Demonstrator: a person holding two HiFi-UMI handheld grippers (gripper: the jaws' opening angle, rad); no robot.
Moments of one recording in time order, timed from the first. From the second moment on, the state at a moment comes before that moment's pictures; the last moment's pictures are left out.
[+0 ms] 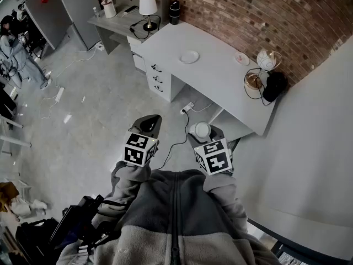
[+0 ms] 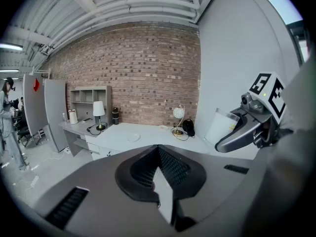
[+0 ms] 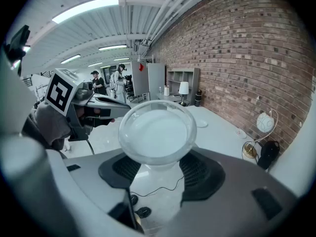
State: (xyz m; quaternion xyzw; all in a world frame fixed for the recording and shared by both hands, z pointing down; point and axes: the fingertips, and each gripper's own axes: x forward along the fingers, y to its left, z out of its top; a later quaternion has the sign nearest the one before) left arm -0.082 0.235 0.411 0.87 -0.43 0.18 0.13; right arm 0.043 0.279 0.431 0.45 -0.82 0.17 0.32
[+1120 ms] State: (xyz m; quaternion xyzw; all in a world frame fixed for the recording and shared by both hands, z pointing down) left arm -0.072 0.259 0.445 0.85 -0.45 0.21 0.15; right arm 0.063 0.286 0.449 0.42 -0.83 0.15 0.32
